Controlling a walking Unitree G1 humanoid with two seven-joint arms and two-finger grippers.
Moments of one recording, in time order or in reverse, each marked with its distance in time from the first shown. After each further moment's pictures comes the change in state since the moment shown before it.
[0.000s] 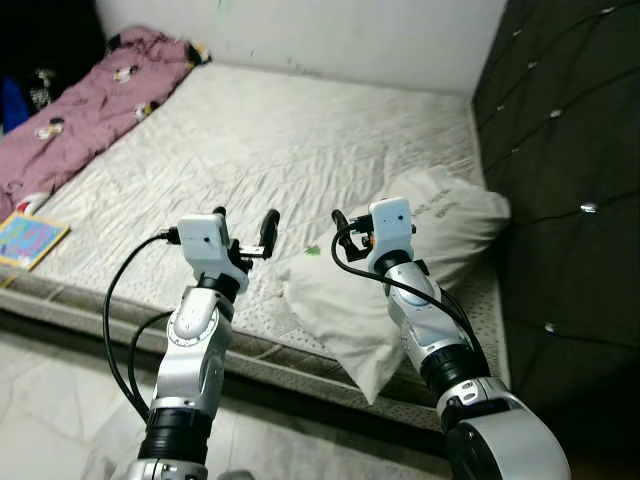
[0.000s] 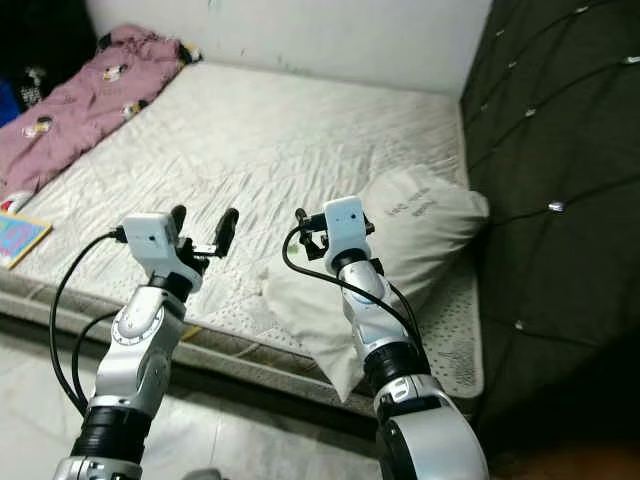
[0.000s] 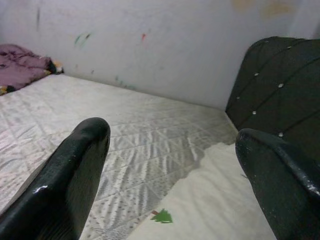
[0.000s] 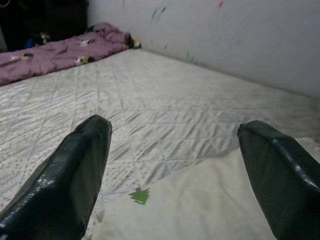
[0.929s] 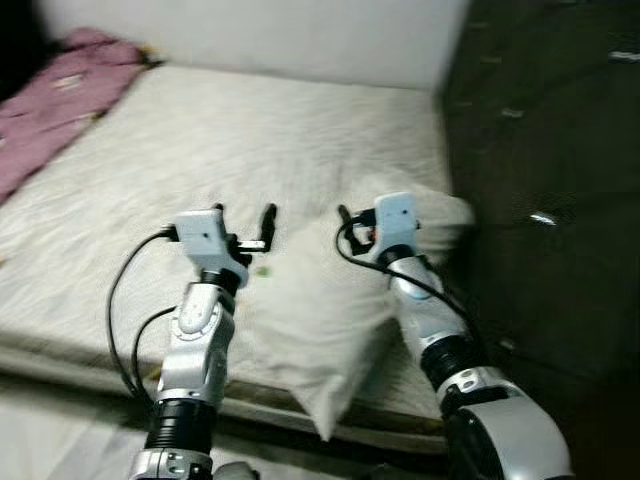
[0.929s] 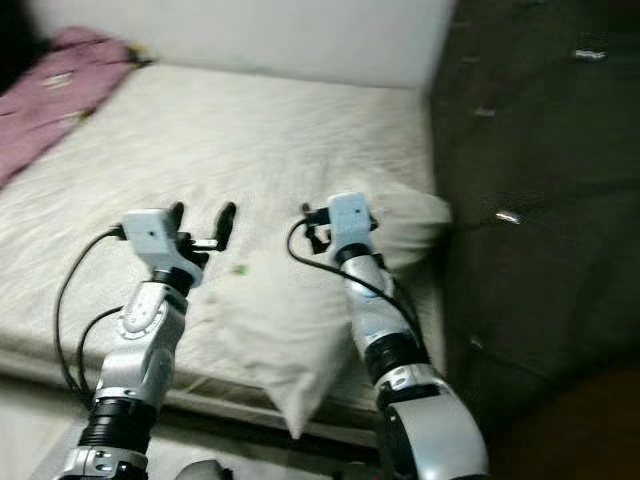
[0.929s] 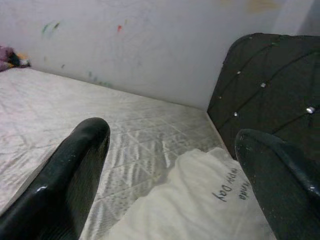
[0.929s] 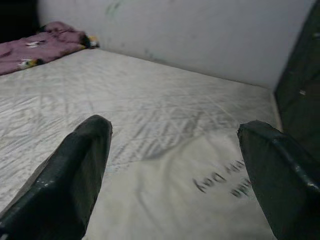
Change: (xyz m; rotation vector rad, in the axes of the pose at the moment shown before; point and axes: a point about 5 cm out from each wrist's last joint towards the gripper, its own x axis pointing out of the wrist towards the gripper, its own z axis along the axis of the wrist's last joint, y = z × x) left arm 0.006 0.000 -0.001 -0.030 -0.009 0.032; right arm 0.005 -0.002 0.002 0.007 -0.002 -0.025
